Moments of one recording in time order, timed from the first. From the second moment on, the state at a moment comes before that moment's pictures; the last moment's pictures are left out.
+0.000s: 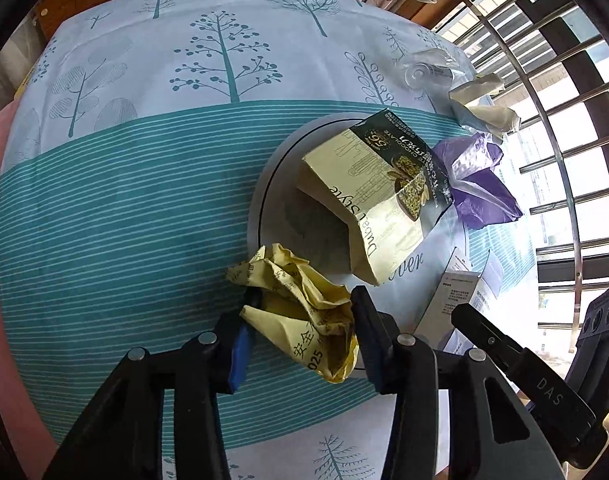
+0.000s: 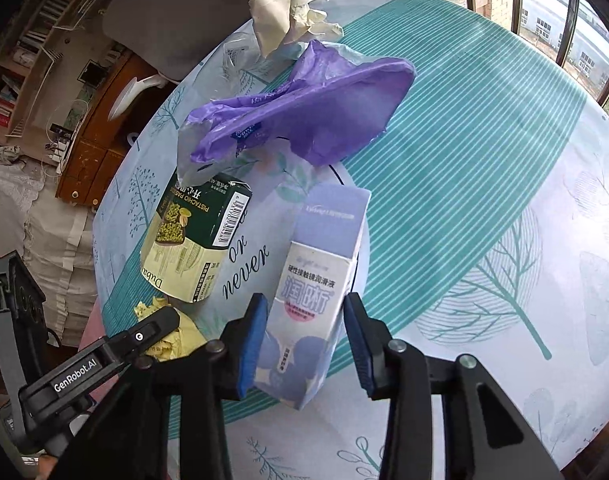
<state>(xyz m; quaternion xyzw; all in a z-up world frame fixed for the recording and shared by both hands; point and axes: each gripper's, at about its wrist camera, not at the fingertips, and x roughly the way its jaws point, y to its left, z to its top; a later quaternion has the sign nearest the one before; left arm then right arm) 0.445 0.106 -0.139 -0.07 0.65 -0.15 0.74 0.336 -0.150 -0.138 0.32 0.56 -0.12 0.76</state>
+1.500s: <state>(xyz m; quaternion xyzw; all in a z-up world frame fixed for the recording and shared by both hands) 0.007 -0.053 -0.125 -0.03 0.62 -0.08 0.78 0.005 -0.244 -0.147 0.19 0.65 0.14 0.72</state>
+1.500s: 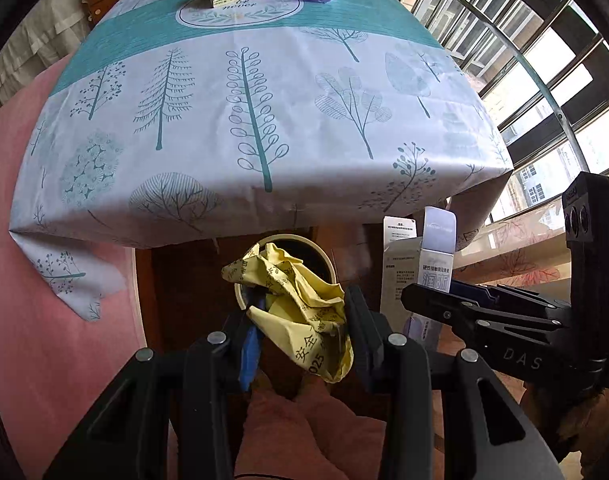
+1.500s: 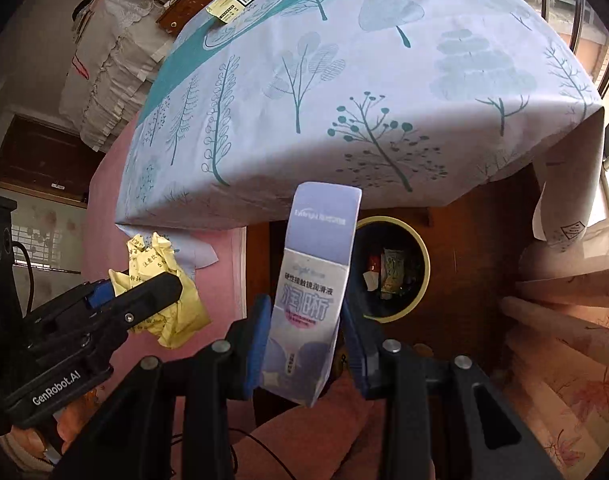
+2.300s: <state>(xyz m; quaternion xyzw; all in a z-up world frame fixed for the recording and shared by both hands) 0.029 -0.024 -0.389 -0.04 0.63 -0.03 0.77 0.017 -0.230 -0.422 0.21 0.70 0.04 0.68</state>
